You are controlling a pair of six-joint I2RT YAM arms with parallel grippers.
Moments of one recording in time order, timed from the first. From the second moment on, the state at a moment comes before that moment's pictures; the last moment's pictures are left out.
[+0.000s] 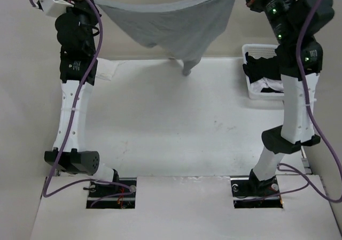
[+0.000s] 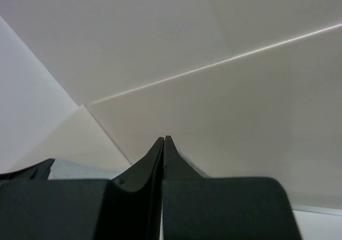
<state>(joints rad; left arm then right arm) -0.10 1.51 1.91 -0.09 -0.30 -0.66 0.33 1.81 2.75 -0.58 0.02 0.50</state>
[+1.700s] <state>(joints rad) -0.57 0.58 0.99 -0.32 -0.66 -0.57 1.08 0.73 1.14 -0.72 0.60 0.63</state>
